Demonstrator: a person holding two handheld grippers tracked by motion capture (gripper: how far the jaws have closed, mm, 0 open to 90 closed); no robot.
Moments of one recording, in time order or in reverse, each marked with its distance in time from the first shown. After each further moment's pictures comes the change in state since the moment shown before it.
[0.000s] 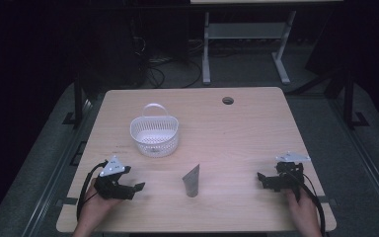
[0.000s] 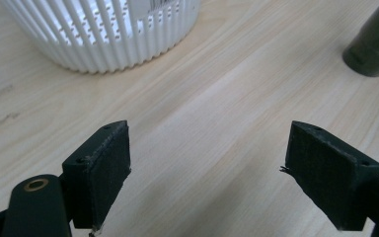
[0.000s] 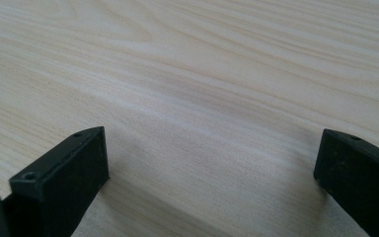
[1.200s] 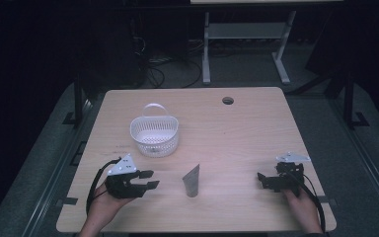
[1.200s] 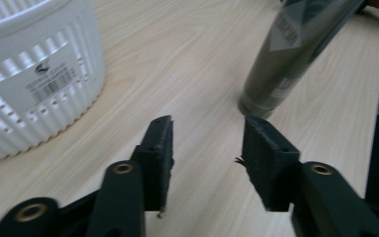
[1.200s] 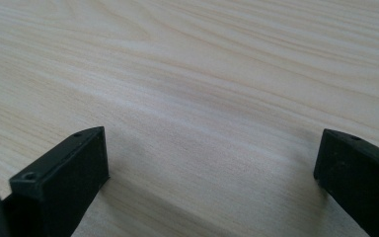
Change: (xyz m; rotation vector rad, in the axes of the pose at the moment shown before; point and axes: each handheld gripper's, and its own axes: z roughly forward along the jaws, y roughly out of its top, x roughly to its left) left arm -0.037 0.039 -0.004 -0.058 -0.203 0.071; right arm 0.001 -0.001 -0.001 0.000 -0.008 0.012
